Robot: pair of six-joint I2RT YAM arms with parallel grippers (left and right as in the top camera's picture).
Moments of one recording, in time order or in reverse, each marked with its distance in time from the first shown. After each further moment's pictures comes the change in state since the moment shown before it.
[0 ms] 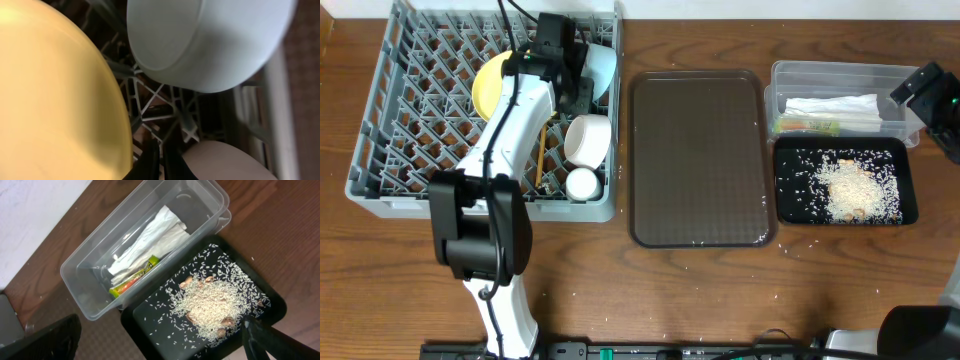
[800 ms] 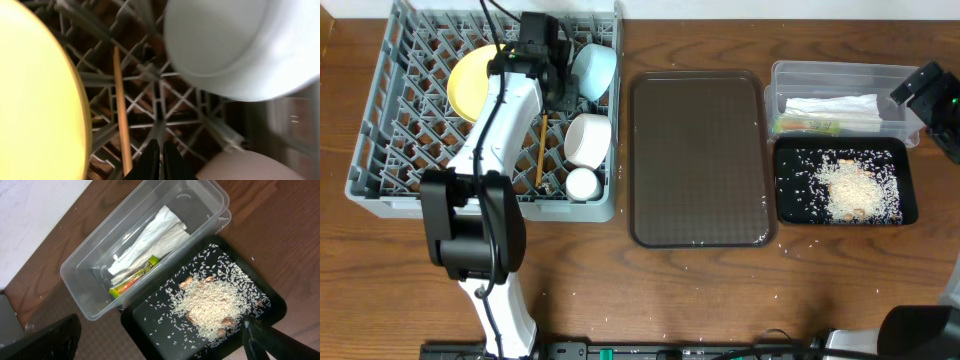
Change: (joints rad) left arm 0.051 -0.006 0.000 0.020 -0.001 -0.003; right arm 0.000 0.000 0.000 0.000 0.000 0.000
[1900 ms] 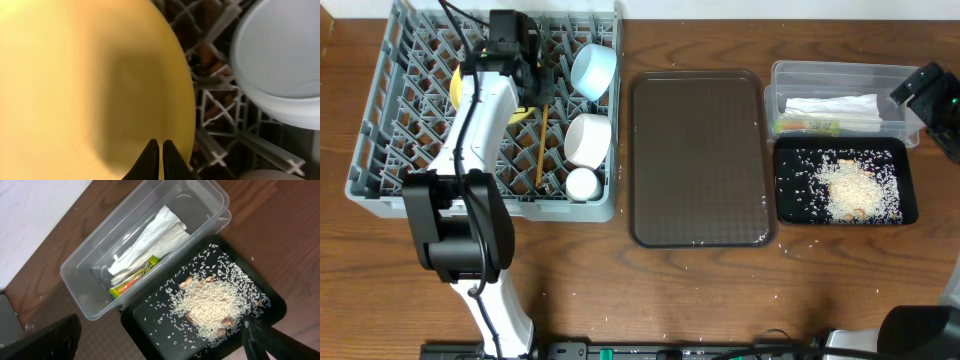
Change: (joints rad) left arm 0.089 0.003 0.000 0.015 0.001 -0.112; right arm 0.000 0.000 0.000 0.000 0.000 0.000
